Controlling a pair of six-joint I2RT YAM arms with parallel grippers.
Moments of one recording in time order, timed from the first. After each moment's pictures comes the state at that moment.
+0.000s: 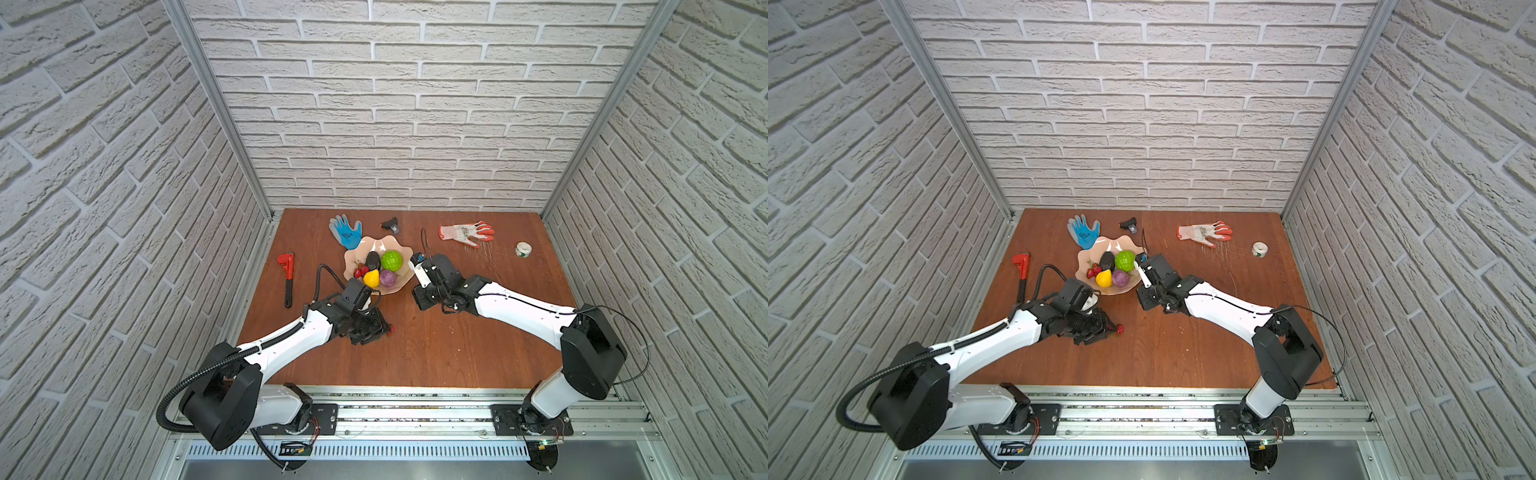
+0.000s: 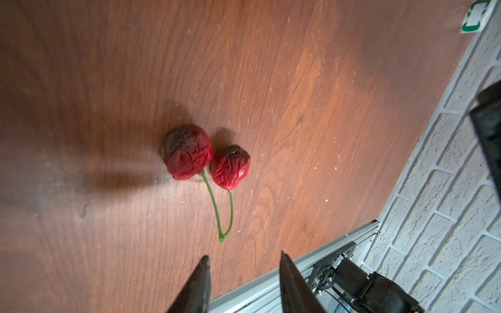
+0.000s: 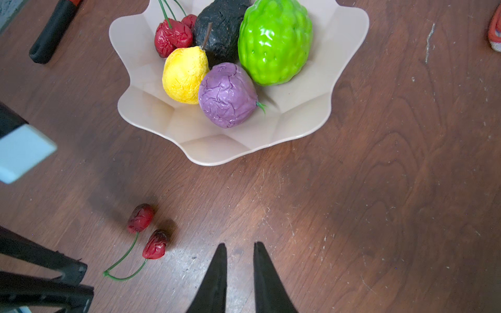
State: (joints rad) left arm -0.63 1.29 0.71 -0.49 0.39 -0.98; right arm 0.68 1.61 1.12 -0.40 0.02 0.23
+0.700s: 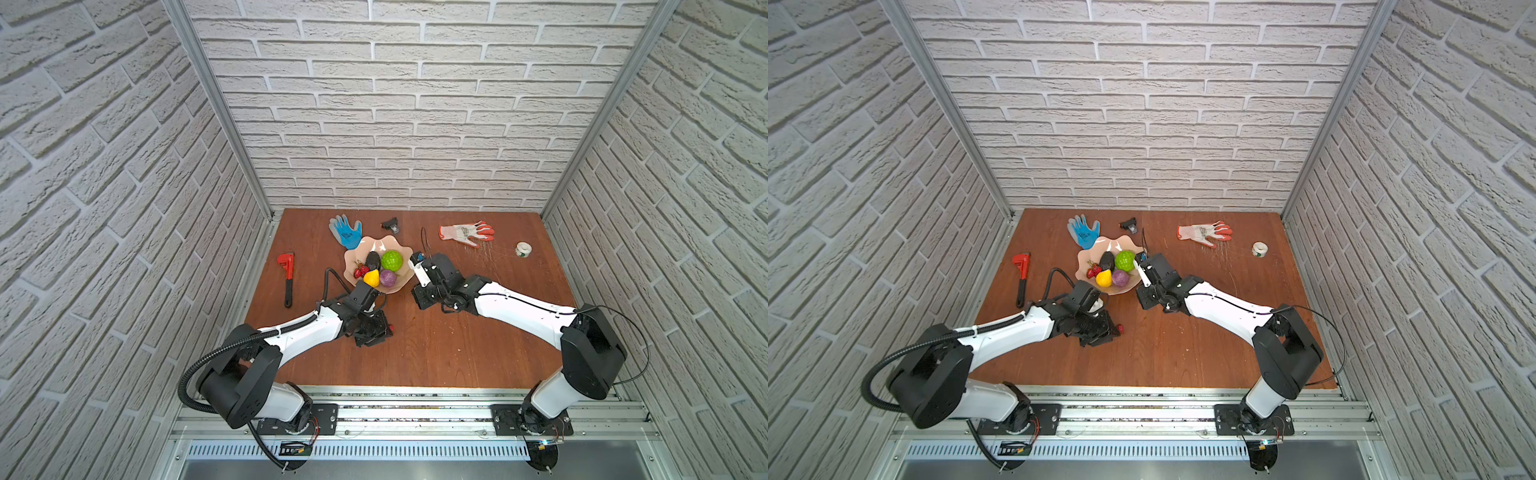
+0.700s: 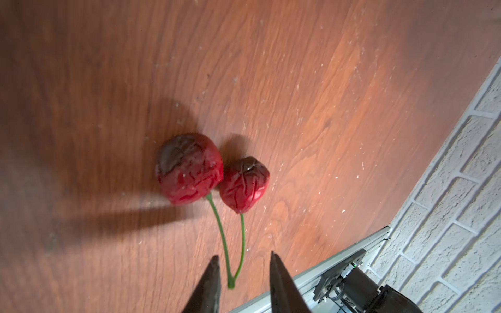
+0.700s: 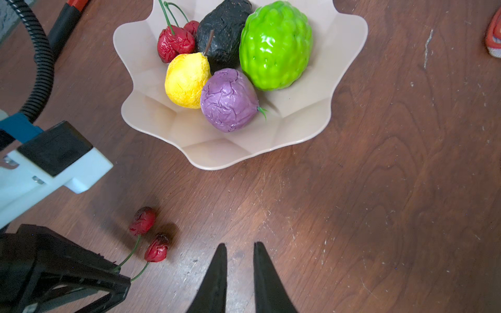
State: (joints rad) left arm -0.65 1.42 0.71 -0.41 0.40 -1.01; right arm 0.68 1.61 1.12 -0.40 0.02 0.23
